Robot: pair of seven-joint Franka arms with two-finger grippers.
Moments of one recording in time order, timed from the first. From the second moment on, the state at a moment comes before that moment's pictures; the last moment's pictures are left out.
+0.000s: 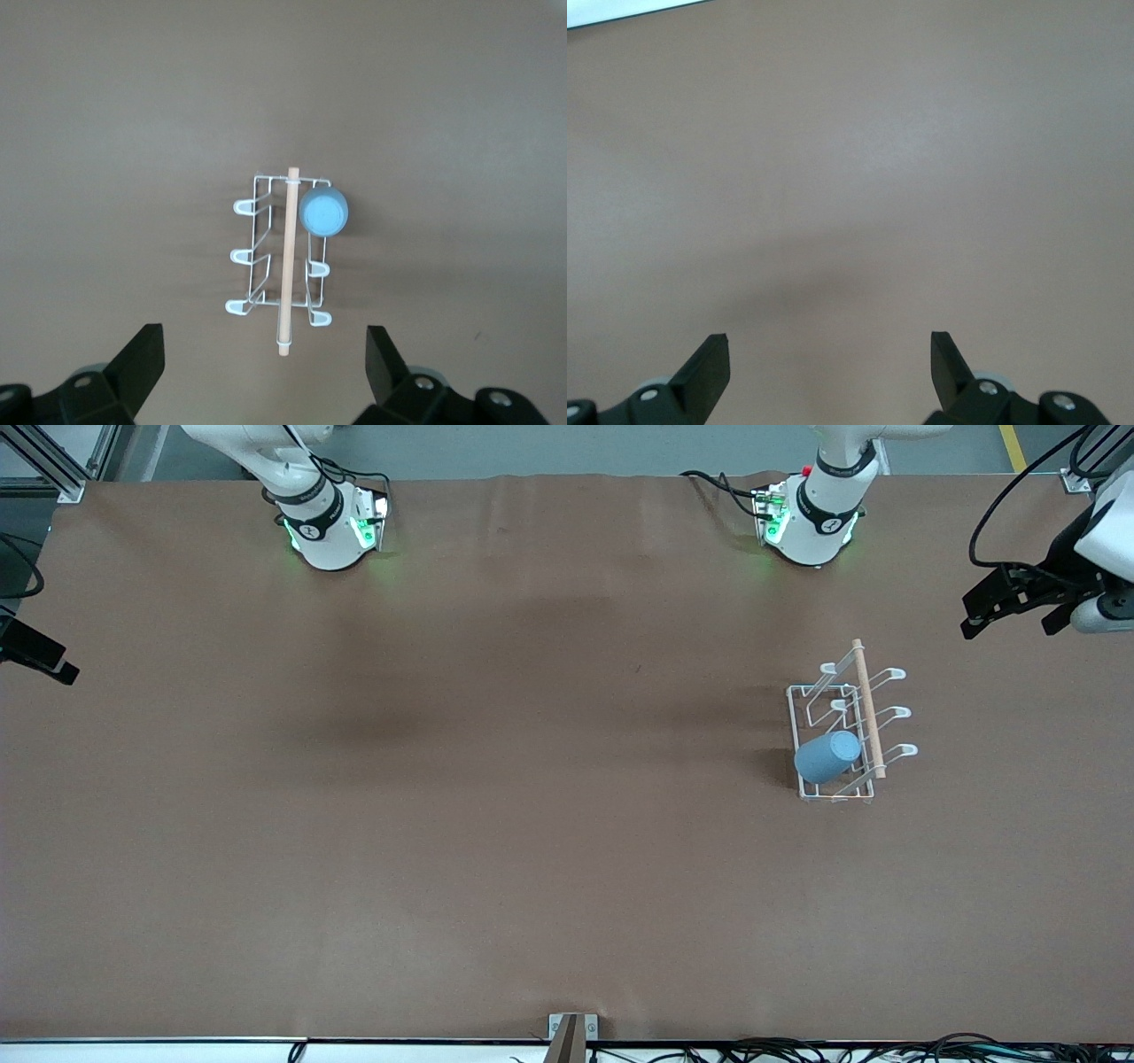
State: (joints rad) left arm -0.08 -0.16 0.02 -1.71 0.01 1.63 -0.10; right arm -0.03 0.02 -0.10 -1.50 0.01 1.56 0.06
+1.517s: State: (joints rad) left arm -0.06 -0.03 -0.01 -1.56 0.01 1.60 -0.13; right arm -0.03 0.02 -0.10 -1.50 0.01 1.55 0.06
